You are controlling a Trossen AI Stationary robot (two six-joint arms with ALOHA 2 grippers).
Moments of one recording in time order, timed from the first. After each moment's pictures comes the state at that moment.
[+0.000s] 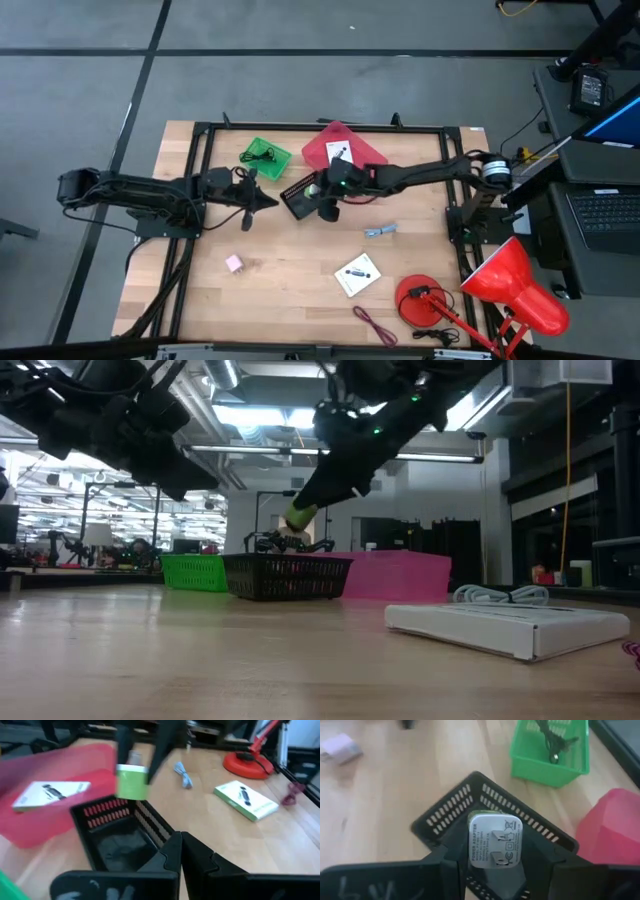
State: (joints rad) left arm 0.17 0.87 0.23 0.30 0.16 -0.05; right arm -0.10 1.80 1.19 -0.07 0.10 0.05
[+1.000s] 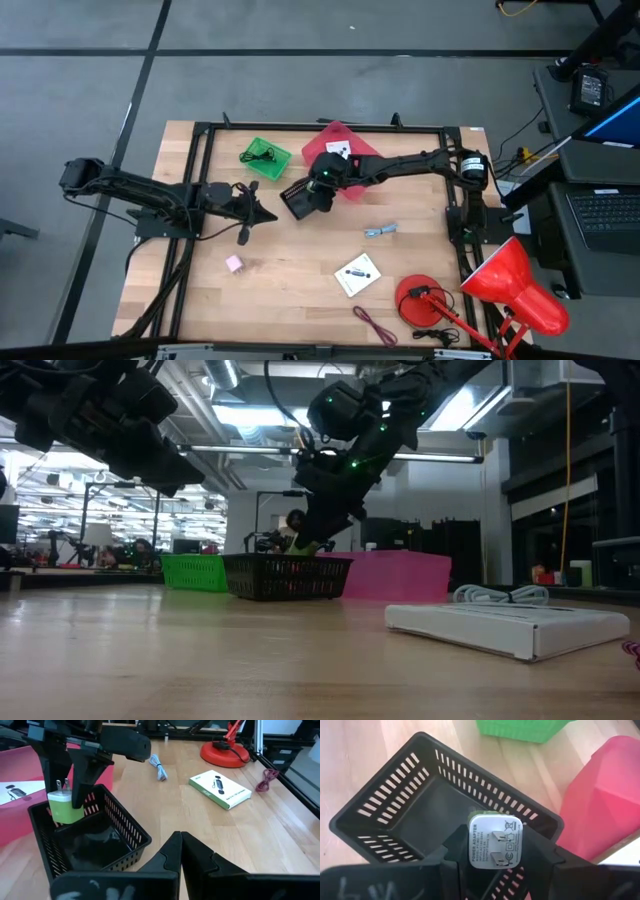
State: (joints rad) left arm -0.04 0.87 0.23 0.29 0.02 -0.08; right arm -0.18 1.96 1.36 -0.28 0.10 0.10
